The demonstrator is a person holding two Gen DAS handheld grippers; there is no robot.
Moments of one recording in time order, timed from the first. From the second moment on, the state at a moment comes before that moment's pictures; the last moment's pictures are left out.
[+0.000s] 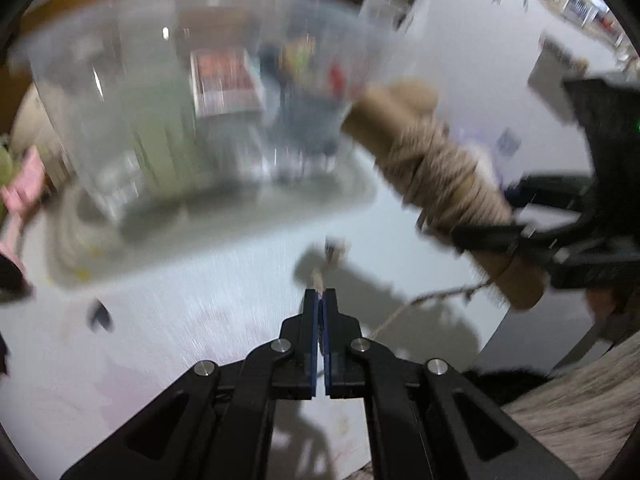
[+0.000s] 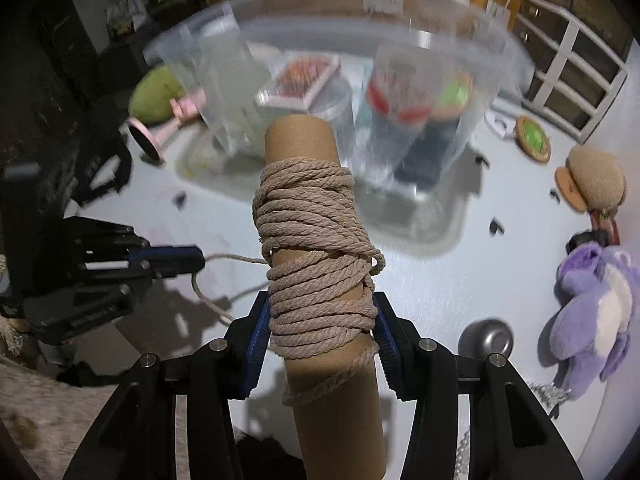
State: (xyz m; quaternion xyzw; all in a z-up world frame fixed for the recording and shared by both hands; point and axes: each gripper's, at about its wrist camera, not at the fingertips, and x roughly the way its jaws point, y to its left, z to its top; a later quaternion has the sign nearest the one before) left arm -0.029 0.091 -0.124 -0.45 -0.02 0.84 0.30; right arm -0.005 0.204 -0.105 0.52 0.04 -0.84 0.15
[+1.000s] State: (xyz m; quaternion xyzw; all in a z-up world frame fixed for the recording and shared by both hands) left arm -0.197 0.021 0.177 -0.12 0.09 0.96 0.23; right arm -0.193 0.173 0.130 0.26 0.27 -0.90 0.20
